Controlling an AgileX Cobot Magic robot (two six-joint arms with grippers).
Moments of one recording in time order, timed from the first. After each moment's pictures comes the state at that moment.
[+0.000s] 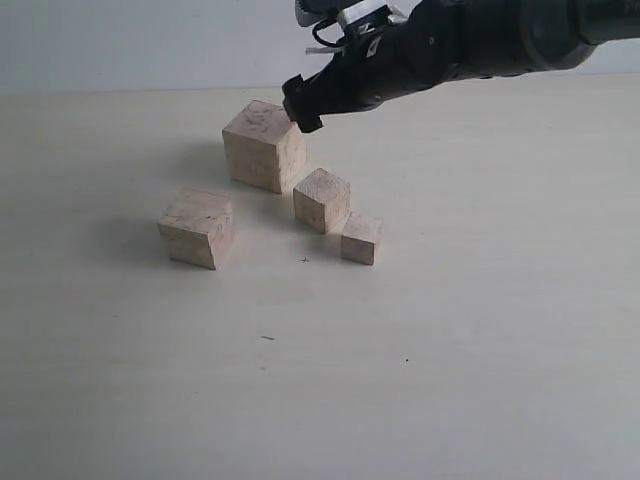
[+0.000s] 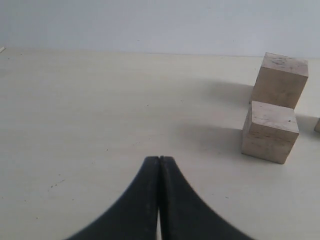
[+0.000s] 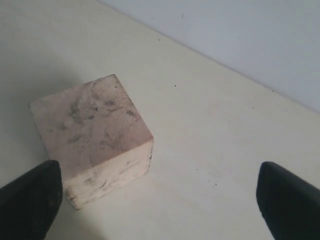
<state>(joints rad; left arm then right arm) -0.01 0.00 0.00 -0.16 0.37 0.12 0.63 2.05 -1.42 0.18 0.13 -0.29</state>
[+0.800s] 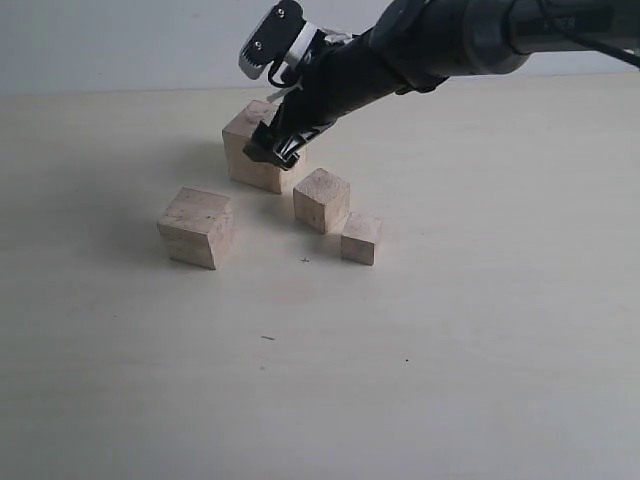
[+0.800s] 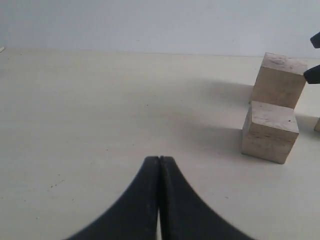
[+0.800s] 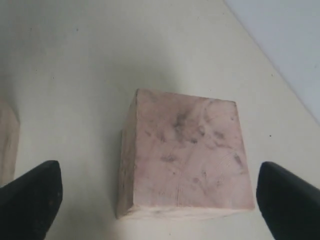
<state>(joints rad) -0.01 0.00 0.00 -0.16 0.37 0.12 0.63 2.22 -1.64 0.88 0.40 -1.40</state>
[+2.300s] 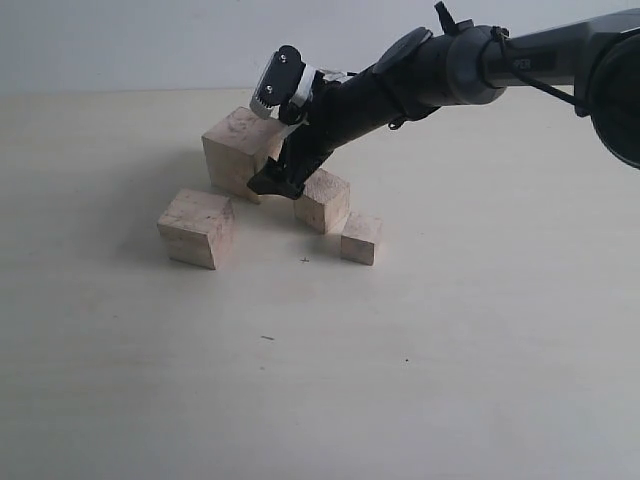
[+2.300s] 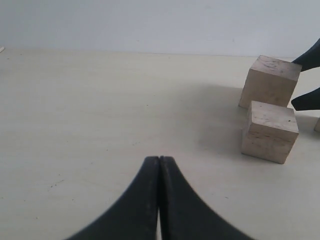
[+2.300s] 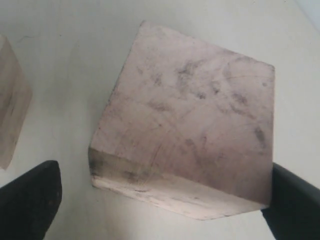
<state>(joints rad) -0.01 0.00 0.00 -0.16 0.37 0.12 0.58 2.38 -1.74 1.06 0.56 -1.69</state>
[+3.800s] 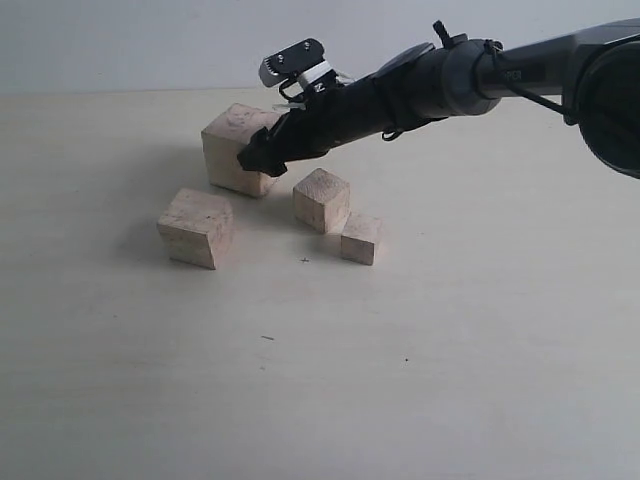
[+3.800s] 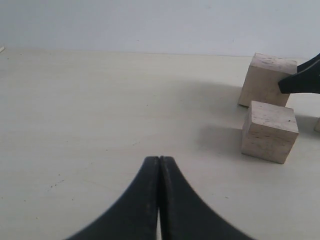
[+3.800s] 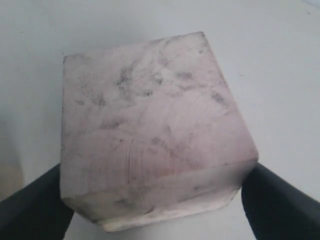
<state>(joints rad) -0.01 0.00 0.00 -0.16 0.37 0.12 0.58 2.41 -1.74 1.27 0.51 -1.42</state>
